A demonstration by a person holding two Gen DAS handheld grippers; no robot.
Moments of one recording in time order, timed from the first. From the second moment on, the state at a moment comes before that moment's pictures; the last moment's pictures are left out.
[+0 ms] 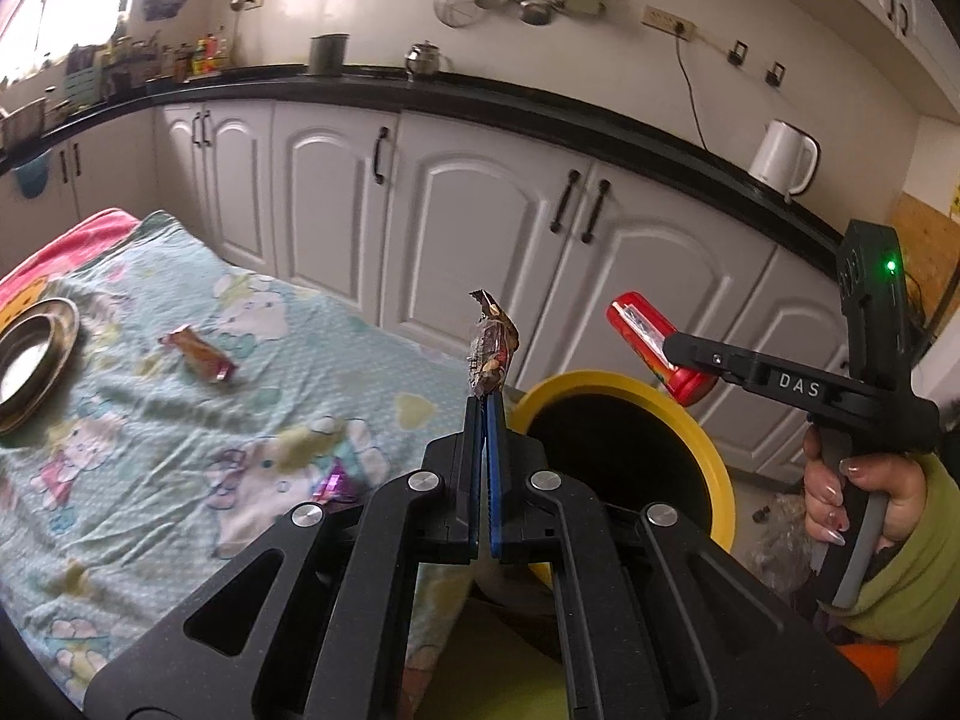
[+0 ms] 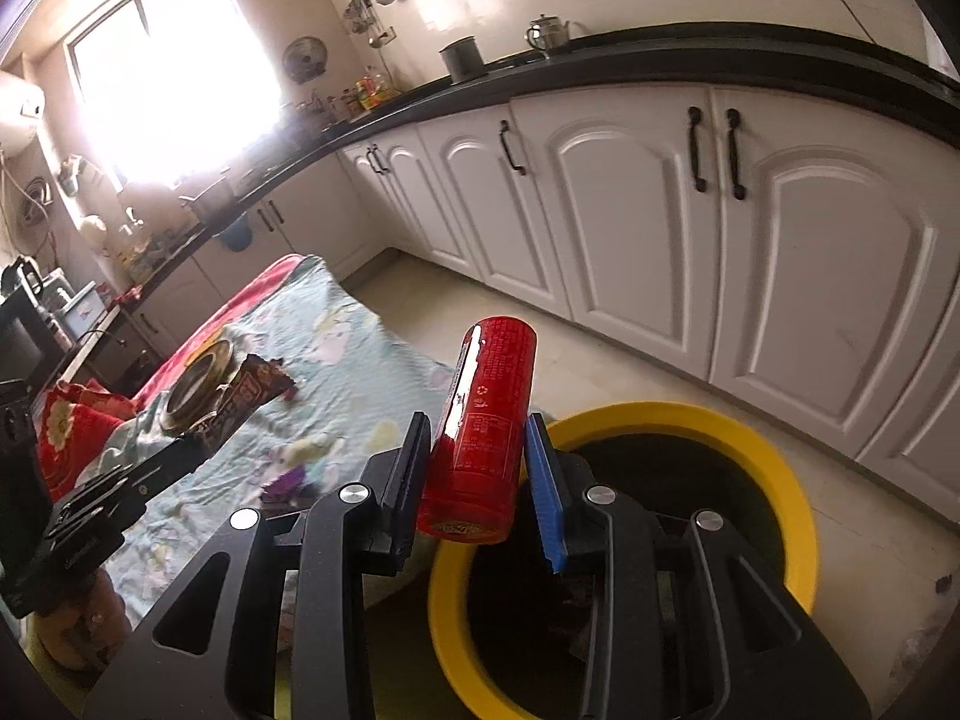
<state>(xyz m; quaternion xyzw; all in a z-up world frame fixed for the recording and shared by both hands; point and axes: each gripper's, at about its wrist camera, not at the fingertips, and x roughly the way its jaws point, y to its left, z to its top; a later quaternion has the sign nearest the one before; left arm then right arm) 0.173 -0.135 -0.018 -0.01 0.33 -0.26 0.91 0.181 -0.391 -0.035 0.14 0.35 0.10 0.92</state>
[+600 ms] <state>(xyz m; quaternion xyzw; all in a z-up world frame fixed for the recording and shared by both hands) 0.159 -0.202 -0.045 0.03 0.36 -0.32 0.88 0.162 -0.440 -0.069 0.13 0.38 0.06 0.91</state>
